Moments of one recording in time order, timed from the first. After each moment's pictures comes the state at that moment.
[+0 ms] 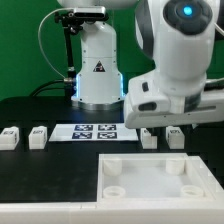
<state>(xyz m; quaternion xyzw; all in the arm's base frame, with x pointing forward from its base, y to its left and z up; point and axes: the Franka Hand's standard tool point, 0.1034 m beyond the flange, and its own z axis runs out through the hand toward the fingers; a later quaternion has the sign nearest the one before) 0.416 0.143 0.027 -0.93 0.01 0.36 0.06</state>
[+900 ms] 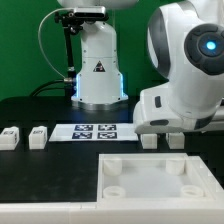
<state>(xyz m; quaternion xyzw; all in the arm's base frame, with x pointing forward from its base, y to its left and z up) 0.411 0.166 0.020 -0.92 0.03 0.40 0.04</state>
